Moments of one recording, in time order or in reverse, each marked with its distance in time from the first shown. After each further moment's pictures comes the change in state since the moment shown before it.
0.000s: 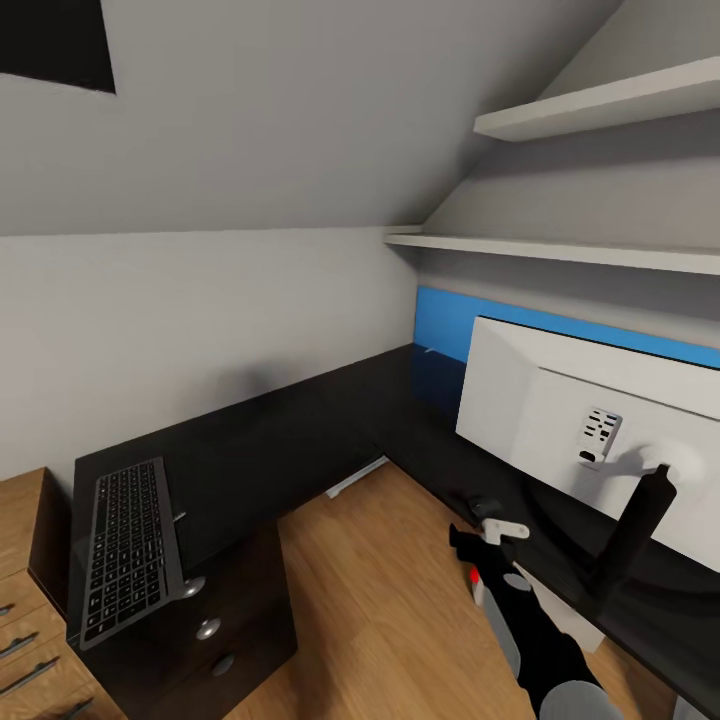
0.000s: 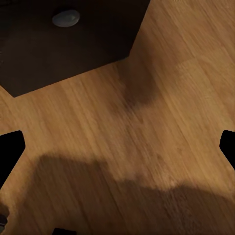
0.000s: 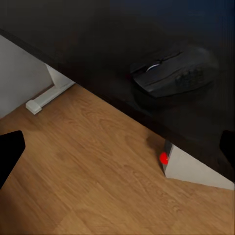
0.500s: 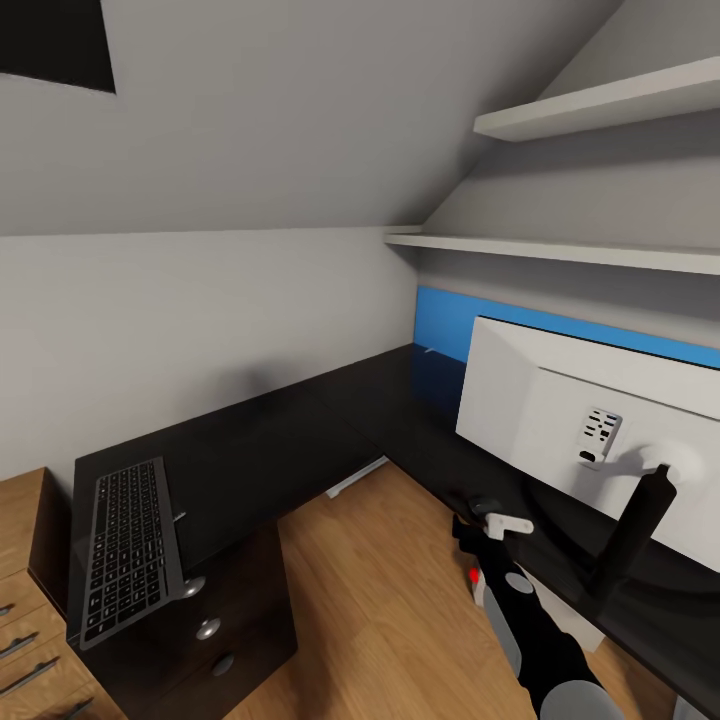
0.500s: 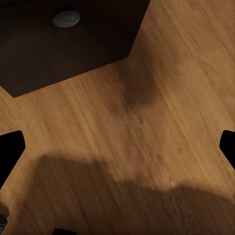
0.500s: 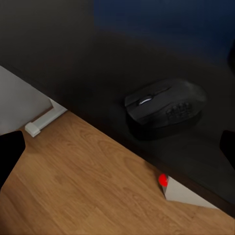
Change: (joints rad) left arm 0.000 0.000 0.000 -0.001 -0.001 -0.001 0.000; right arm 0.000 -0.001 -0.002 -0.006 -0.003 -0.094 -0.010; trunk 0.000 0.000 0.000
